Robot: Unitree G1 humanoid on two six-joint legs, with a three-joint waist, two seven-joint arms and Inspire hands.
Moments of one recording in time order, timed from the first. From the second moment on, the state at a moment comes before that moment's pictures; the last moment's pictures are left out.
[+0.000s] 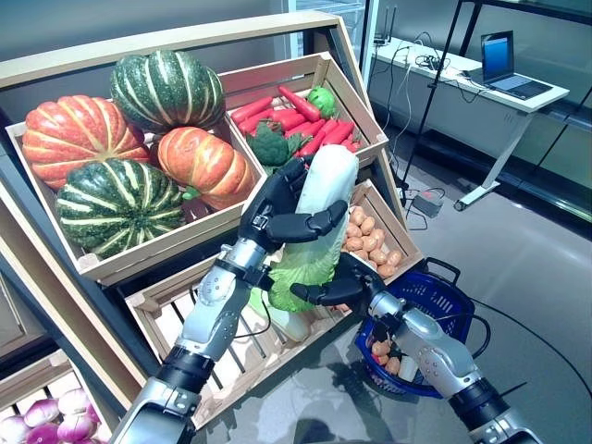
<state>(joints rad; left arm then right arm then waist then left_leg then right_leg) -0.35 0.38 -0.27 0.12 -0.67 -0.23 -0.23 -0.21 -0.32 0.42 0.07 0.72 0.15 0.22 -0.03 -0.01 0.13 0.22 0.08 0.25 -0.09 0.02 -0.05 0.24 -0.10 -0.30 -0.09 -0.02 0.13</state>
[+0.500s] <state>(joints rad) -0.30 0.34 -0.27 0.11 -0.80 -0.20 -0.34 -0.23 -0.35 0.41 0.03 0.72 0.15 0.19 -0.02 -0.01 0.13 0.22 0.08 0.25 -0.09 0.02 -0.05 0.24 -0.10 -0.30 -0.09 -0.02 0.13</state>
